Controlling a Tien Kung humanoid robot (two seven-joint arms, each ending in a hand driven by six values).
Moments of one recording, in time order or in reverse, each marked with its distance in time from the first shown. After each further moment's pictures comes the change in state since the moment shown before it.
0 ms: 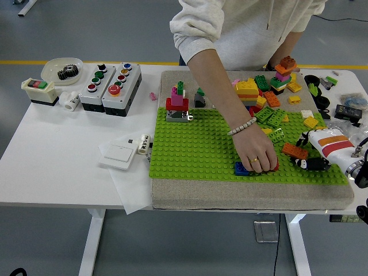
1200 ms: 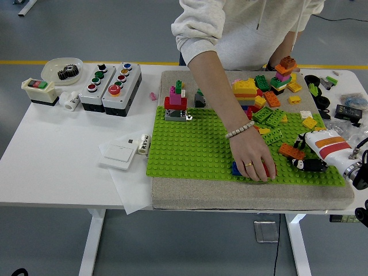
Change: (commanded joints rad) left arm 0.003 0.002 -0.016 -0.002 0.047 -0.015 0.000; right arm -0.006 -0.002 -0.004 0.015 -0.002 -0.025 0.018
